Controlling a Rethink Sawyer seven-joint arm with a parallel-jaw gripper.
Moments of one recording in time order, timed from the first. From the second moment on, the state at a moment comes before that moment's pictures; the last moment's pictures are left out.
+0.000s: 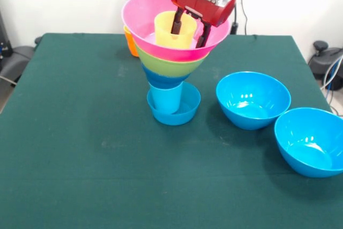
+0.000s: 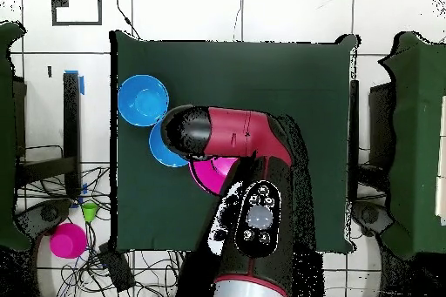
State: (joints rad) arm -0.03 -0.66 -0.20 1.51 -0.07 0.78 2.24
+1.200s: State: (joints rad) arm 0.00 -0.72 -0.24 1.51 -0.06 0.79 2.24
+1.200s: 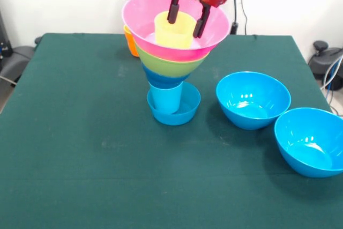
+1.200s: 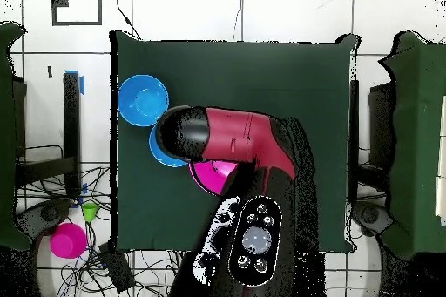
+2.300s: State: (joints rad) arm 0.02 -0.77 -0.25 1.45 -0.02 0.93 2.24
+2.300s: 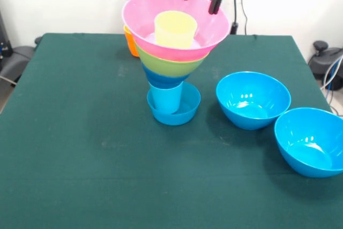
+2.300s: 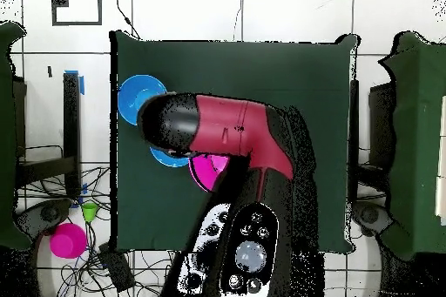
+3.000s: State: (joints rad) arm 0.16 -0.76 -0.29 1.44 0.07 0.97 2.27
